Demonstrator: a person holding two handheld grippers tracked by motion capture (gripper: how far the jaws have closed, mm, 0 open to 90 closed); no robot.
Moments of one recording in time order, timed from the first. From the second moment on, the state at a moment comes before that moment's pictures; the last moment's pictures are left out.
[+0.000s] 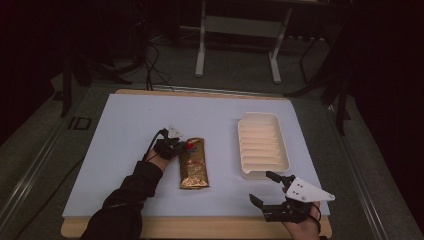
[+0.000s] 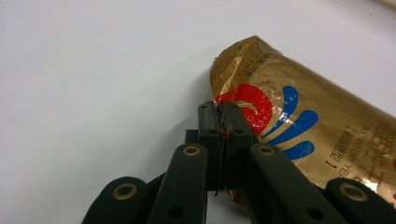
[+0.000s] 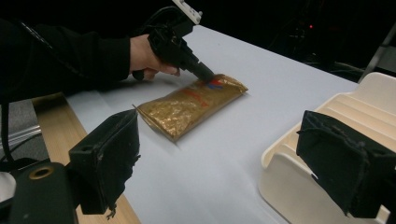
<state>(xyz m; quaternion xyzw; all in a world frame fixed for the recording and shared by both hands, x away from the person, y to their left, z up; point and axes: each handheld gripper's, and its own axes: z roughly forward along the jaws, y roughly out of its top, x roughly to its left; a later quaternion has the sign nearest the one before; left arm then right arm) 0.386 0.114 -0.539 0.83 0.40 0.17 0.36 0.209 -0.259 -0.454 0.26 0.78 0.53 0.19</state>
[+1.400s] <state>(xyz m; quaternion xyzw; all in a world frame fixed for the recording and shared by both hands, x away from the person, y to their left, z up) 0.325 0.109 -0.453 0.80 0.32 0.19 0.46 0.207 -0.264 -0.449 0.27 0.77 0.55 0.21</state>
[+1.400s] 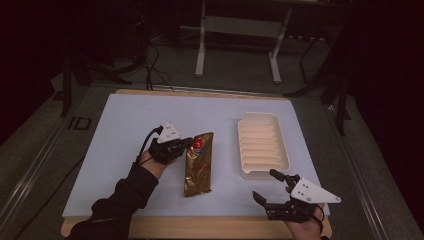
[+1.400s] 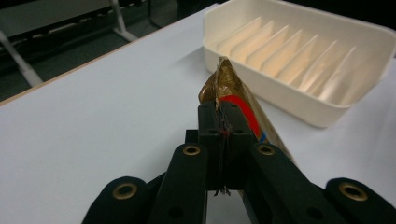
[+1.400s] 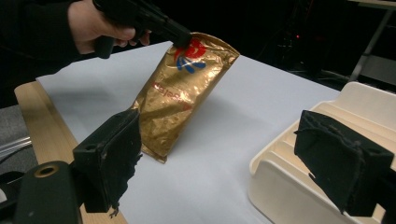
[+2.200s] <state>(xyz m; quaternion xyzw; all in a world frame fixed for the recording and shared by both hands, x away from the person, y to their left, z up) 0.292 0.095 -0.432 0.81 0.28 0.16 0.49 0.205 -0.265 -0.447 0.27 0.76 0.55 0.22</state>
